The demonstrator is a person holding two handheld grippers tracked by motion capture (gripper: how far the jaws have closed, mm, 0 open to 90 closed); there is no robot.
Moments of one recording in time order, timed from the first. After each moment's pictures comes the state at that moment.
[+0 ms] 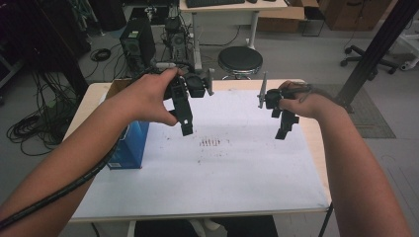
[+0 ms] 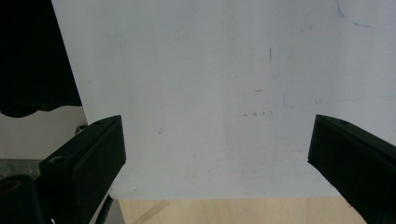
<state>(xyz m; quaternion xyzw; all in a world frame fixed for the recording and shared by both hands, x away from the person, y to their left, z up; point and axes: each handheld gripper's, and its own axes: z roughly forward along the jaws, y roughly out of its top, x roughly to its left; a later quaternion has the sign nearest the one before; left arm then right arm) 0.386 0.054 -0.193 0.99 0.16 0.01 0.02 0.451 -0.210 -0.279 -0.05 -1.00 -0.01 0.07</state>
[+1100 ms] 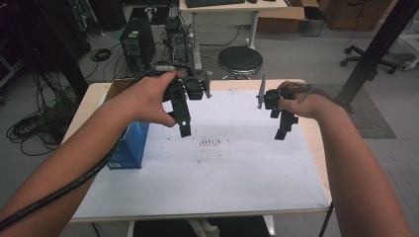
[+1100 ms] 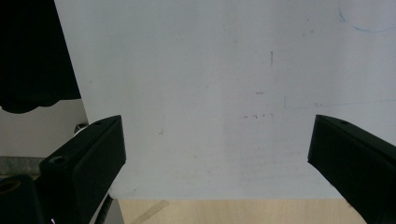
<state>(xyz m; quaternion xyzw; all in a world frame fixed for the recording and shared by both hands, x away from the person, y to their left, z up) 0.390 0.060 -0.200 0.99 0.17 0.01 0.01 0.449 -0.207 -0.278 -0.04 -1.00 -0.01 0.07</state>
